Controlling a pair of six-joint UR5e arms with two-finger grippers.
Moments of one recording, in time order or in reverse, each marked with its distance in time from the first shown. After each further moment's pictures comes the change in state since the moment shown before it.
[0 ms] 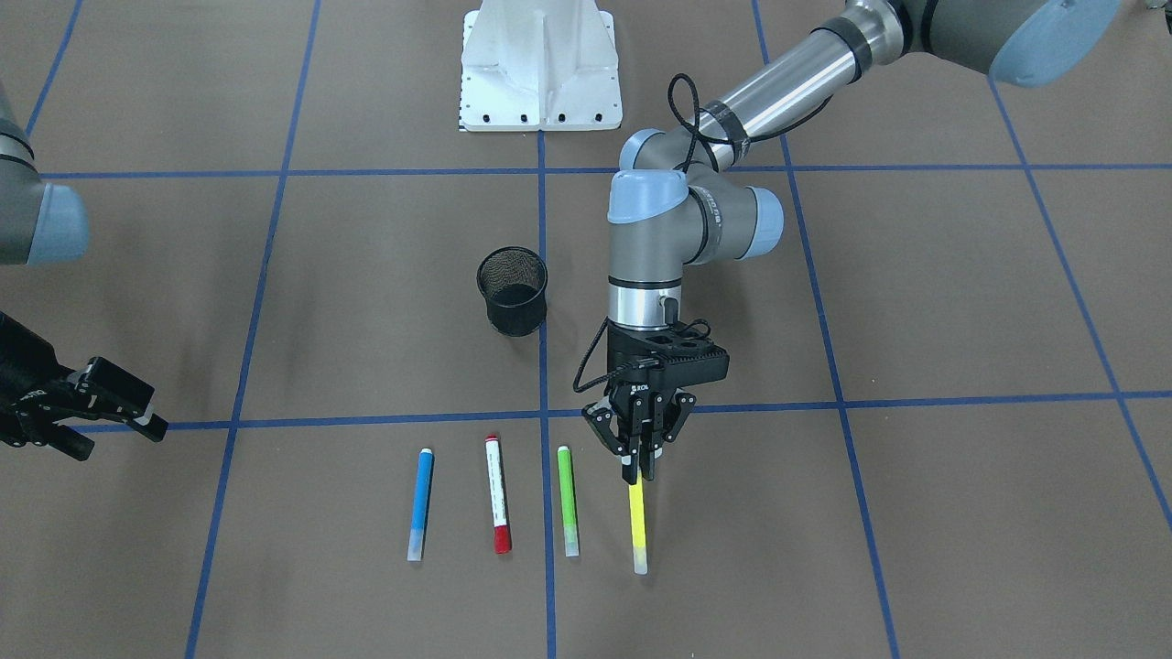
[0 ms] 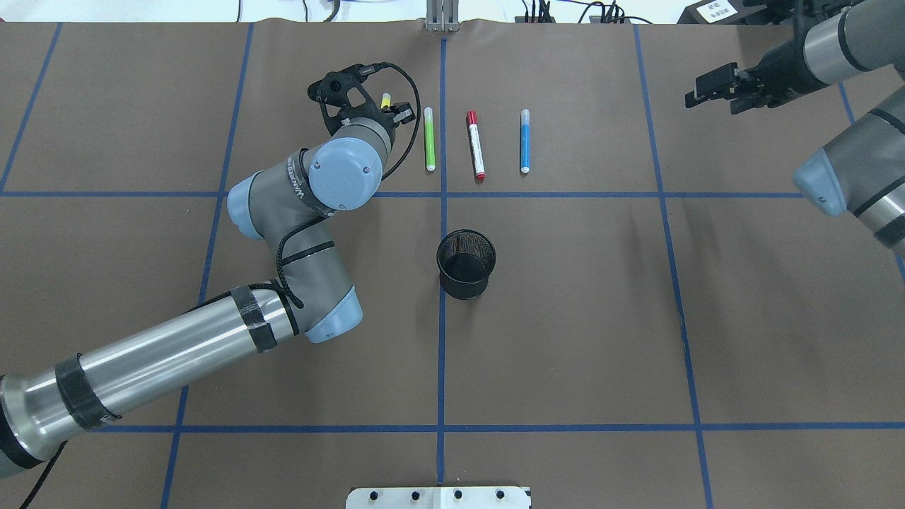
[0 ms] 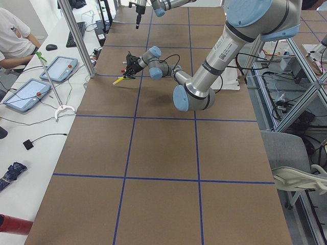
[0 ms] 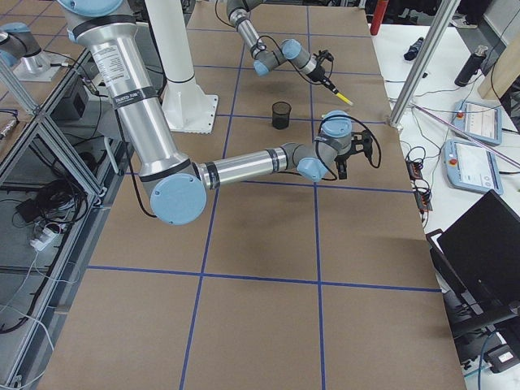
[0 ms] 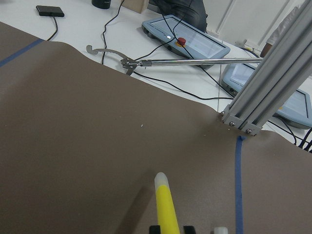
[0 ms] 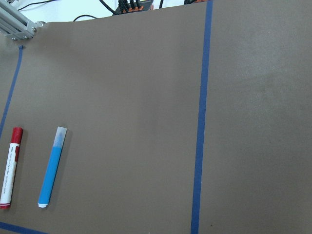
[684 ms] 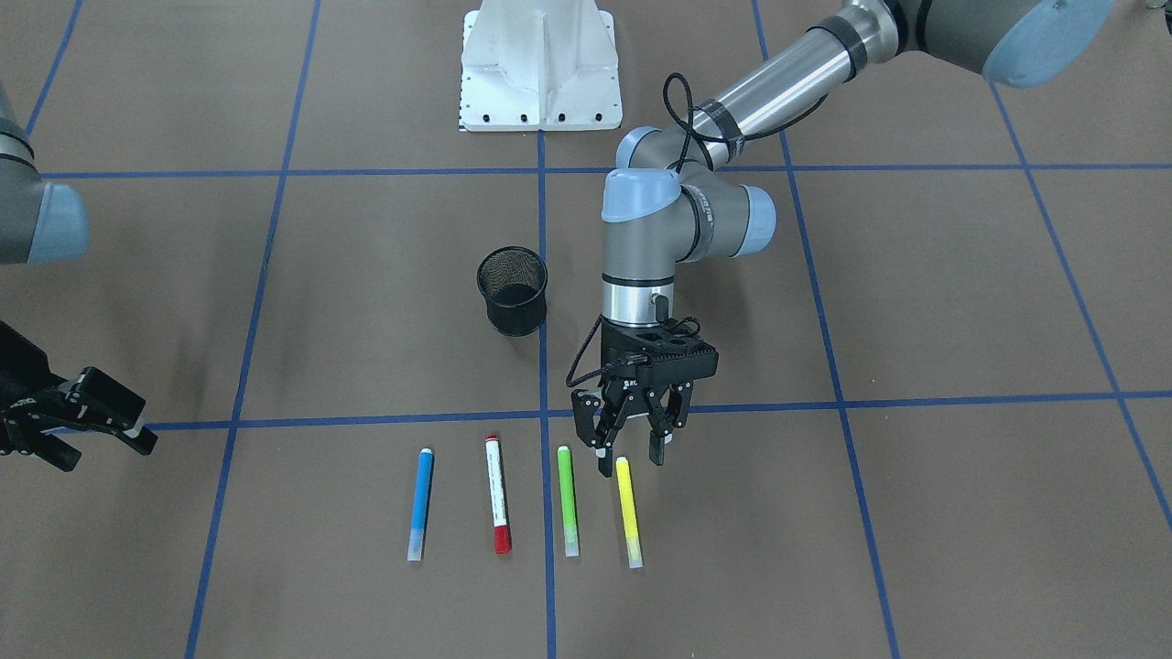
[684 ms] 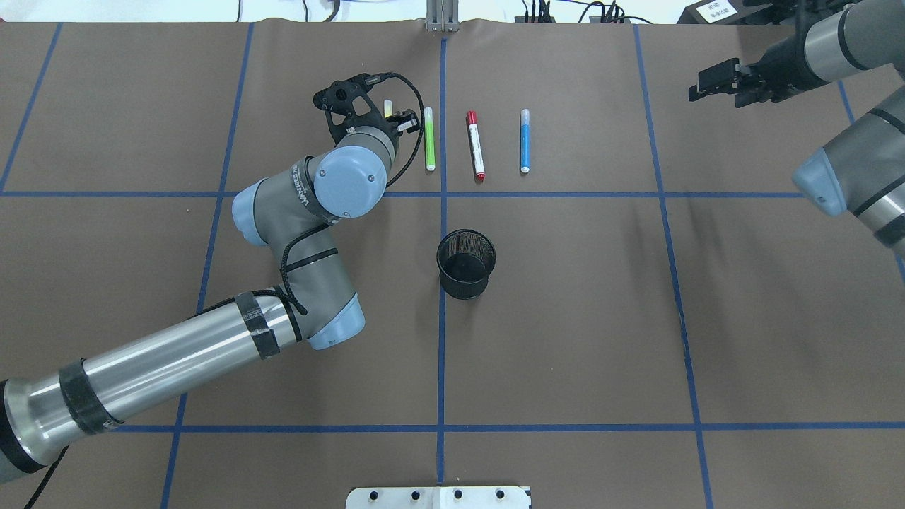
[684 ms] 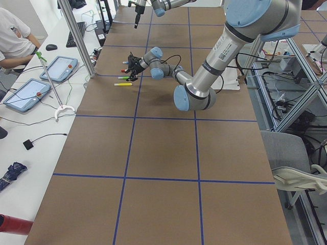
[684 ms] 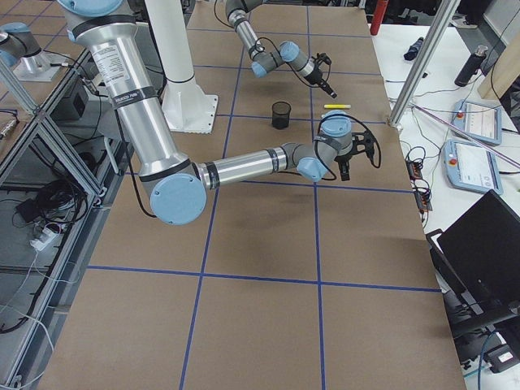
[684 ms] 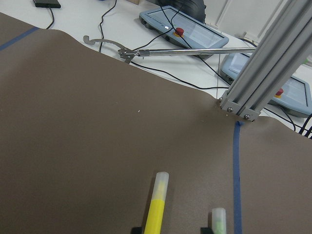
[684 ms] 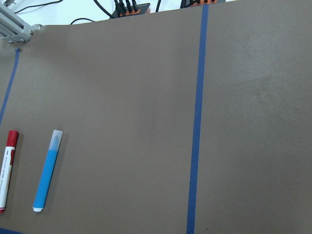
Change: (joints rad) left arm 0.014 0.005 -0.011 0.004 -0.006 0.053; right arm 0.000 0.001 0.001 -0.001 -0.056 0.020
